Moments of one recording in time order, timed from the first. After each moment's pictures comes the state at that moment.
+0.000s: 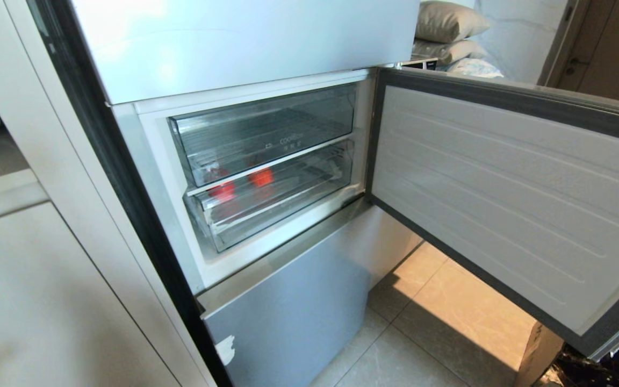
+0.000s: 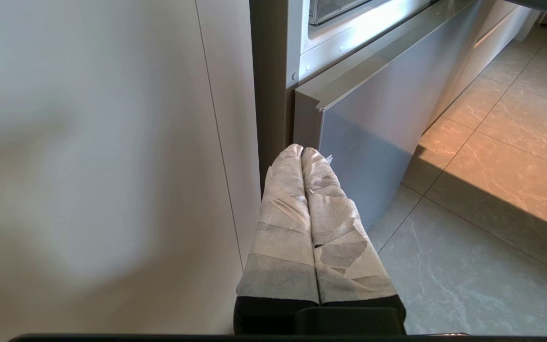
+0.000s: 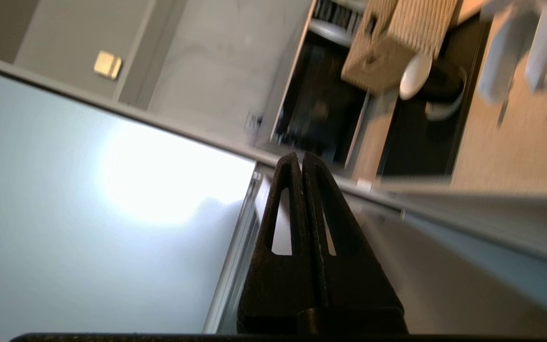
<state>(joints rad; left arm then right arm) 0.00 0.00 -0.03 0.08 0.01 0.01 -1.04 1.46 -1.30 -0.42 1.01 1.40</state>
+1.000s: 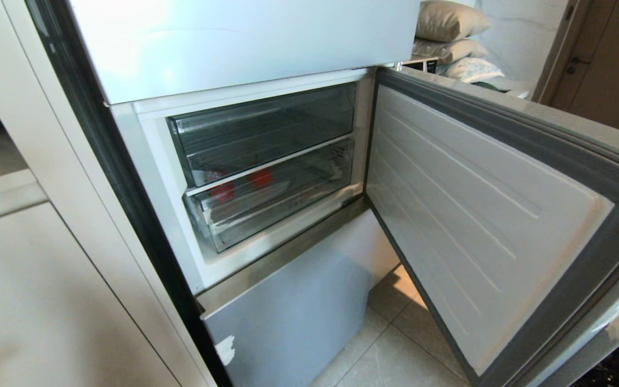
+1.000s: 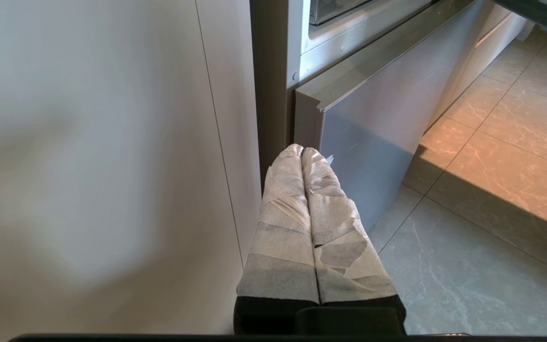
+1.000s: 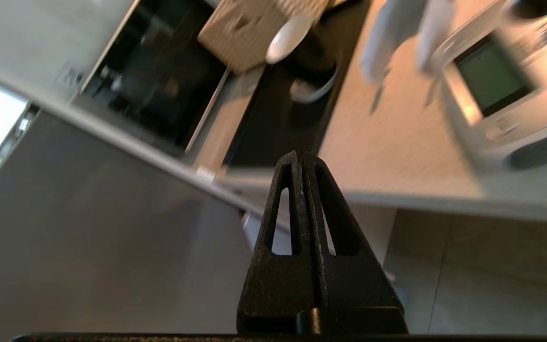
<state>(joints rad) 0.00 0.00 -0.03 0.08 0.01 0.01 -0.37 1.54 -0.93 -0.56 0.16 0.77</state>
